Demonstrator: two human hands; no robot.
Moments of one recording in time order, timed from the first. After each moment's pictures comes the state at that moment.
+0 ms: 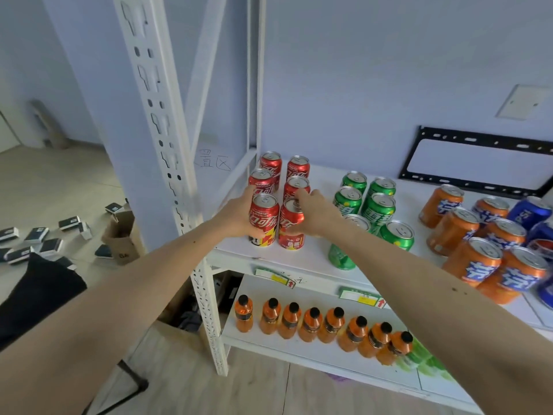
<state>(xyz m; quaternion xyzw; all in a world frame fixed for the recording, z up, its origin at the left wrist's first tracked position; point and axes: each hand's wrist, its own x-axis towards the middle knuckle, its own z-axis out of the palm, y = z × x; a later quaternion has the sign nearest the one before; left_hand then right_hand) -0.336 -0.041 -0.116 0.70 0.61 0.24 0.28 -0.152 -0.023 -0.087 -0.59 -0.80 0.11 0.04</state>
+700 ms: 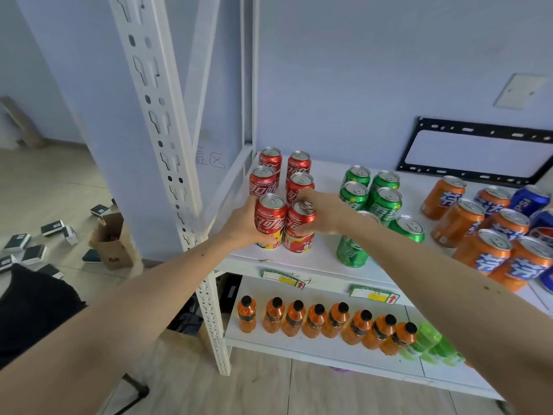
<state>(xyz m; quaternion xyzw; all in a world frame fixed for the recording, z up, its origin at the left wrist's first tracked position) -0.345 -0.023 -0.158 0.69 0.58 0.30 0.32 -0.146 -0.007 -0.093 -0.57 -0.80 0.19 0.05</state>
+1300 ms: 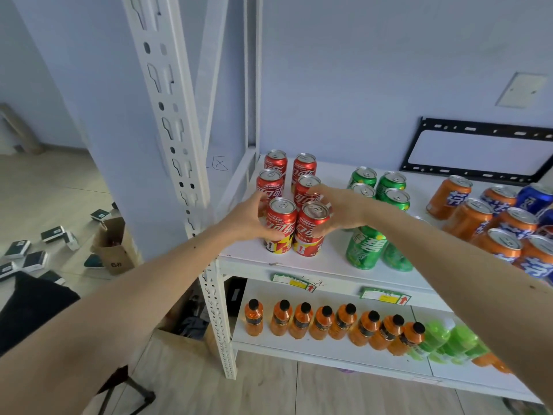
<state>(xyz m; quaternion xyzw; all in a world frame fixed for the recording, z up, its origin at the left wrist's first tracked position) -0.362 -0.019 -0.129 0.68 0.57 0.26 0.37 -0.137 -0.006 -0.069 -0.56 -0.80 0.21 0.00</state>
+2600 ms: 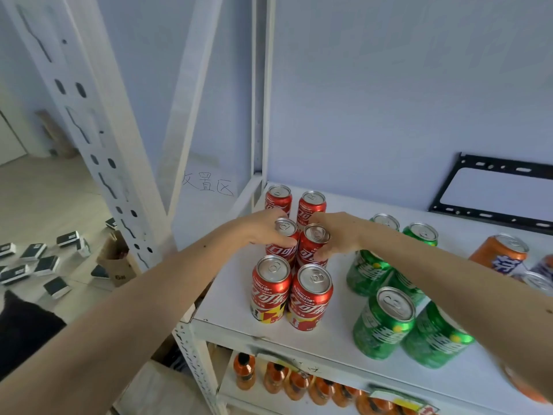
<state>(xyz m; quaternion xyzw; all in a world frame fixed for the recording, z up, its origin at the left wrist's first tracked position) -0.329 0.099 -0.095 0.66 0.63 0.14 0.40 -0.139 0.117 -0.072 -0.52 -0.84 0.15 -0.09</state>
